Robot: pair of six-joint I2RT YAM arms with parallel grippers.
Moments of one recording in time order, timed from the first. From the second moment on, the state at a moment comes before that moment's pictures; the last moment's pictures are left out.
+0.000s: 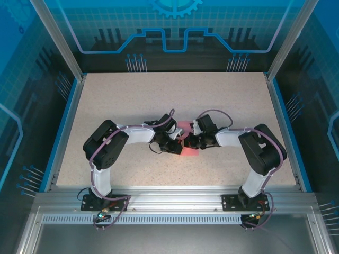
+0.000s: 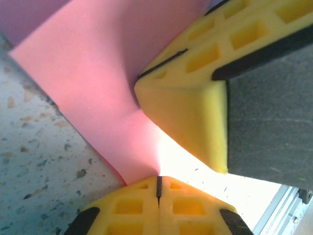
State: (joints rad) left arm -0.65 1.93 1.08 -0.33 0.58 -0.41; right arm 0.48 1.74 0.76 -0.05 -0.48 0.61
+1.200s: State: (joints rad) left arm -0.64 1.92 1.11 -0.35 0.62 -0.43; right arm 0.43 1.72 0.71 0.01 -0.53 0.61
